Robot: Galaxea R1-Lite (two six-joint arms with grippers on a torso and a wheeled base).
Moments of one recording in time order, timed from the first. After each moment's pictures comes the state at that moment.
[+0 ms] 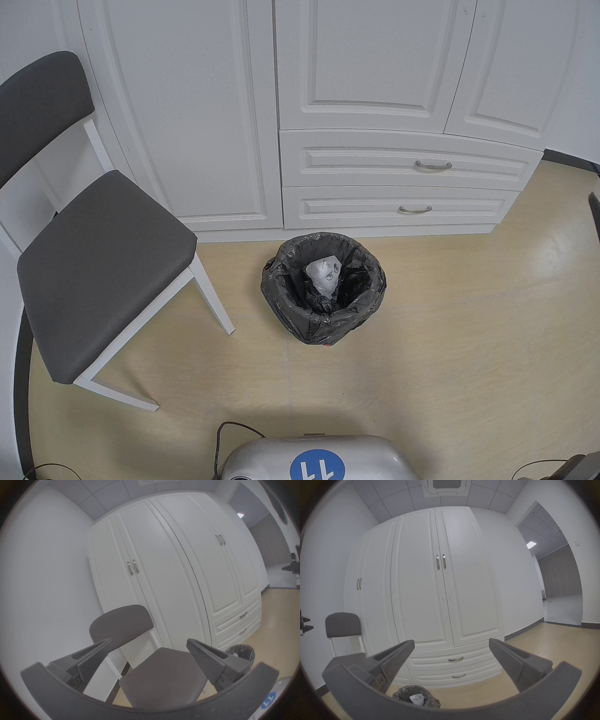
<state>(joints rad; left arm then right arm) -0.17 0.58 -0.36 -0.63 0.33 0.42 0.10 1.03 -0.20 -1.36 -0.12 0.09</state>
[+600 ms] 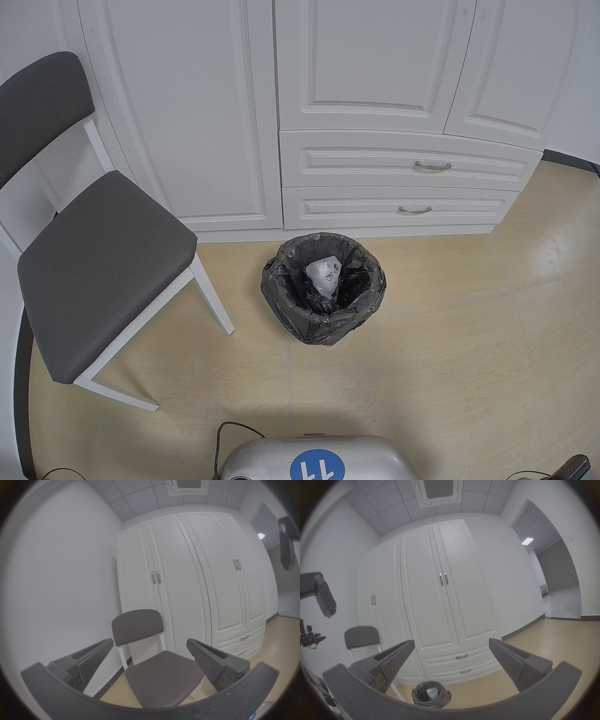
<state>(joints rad) -0.05 0.16 -0.50 -0.14 0.33 0.20 0.11 0.23 -0.33 -0.45 -0.09 0.17</state>
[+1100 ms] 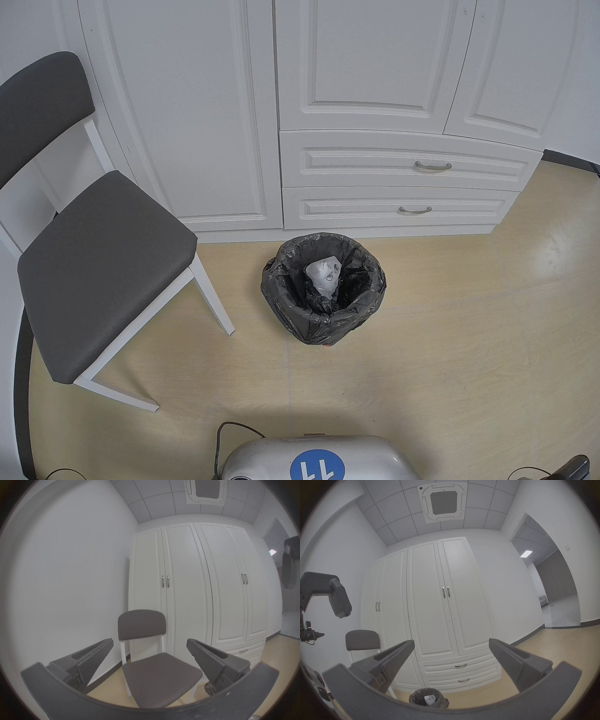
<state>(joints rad) 0.00 0.02 -0.49 -0.04 0.35 0.04 0.00 0.02 -0.28 -0.41 -0.01 0.18</state>
